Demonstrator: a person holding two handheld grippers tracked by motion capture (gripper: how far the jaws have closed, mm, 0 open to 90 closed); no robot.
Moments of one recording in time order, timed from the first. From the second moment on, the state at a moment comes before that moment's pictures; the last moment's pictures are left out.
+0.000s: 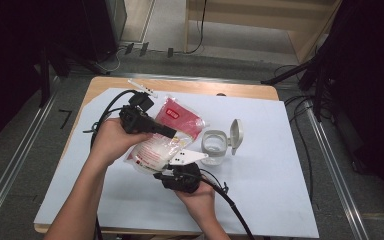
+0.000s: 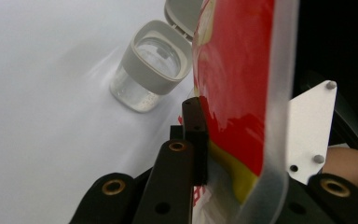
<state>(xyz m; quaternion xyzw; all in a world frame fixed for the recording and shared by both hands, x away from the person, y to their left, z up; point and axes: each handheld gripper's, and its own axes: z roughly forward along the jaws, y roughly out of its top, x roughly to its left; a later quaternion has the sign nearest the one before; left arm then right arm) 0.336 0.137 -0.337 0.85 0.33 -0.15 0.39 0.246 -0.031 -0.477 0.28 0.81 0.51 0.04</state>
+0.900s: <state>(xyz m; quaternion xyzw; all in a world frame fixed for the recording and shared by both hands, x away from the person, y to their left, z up) 0.335 0.138 -0.336 0.81 0.36 -0.20 0.41 0.253 -0.038 -0.494 0.33 0.77 0.54 0.09</state>
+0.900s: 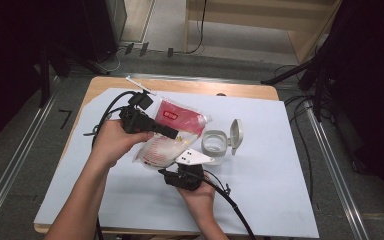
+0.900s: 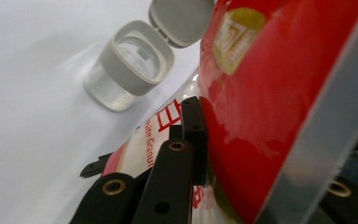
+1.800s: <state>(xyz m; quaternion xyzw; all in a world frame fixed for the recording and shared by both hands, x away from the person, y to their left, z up) 0.336 0.128 -0.343 0.84 0.30 -0.14 0.43 0.247 -0.048 -0.473 0.32 0.76 0.56 -0.01</state>
